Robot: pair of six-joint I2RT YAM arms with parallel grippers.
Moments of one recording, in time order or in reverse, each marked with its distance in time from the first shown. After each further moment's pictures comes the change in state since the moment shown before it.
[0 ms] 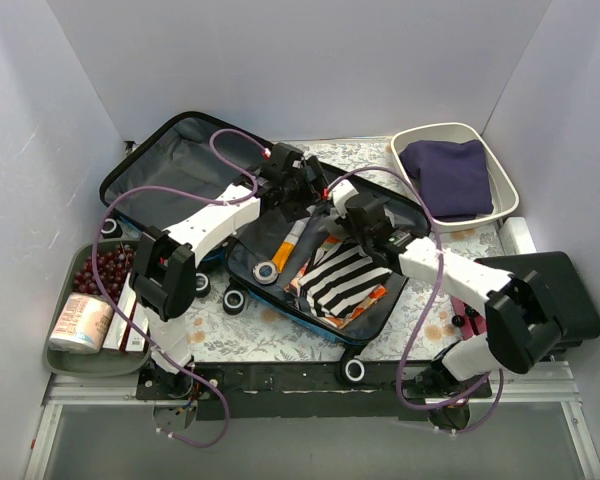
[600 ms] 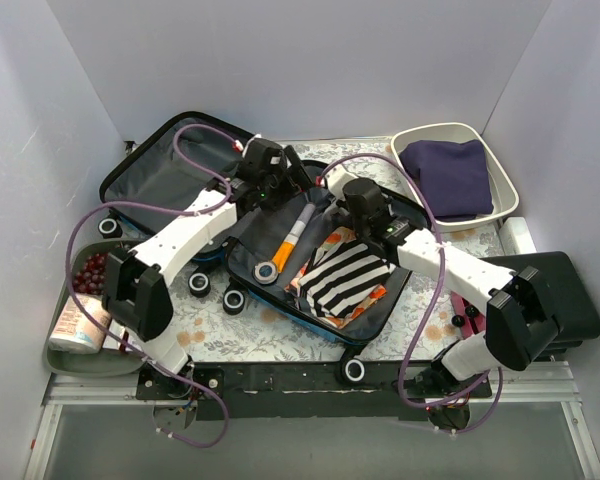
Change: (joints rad) left arm 0.045 -0.166 -0.085 -0.051 -0.194 0.008; right arm 0.023 0.061 0.147 0.011 0.188 -0.266
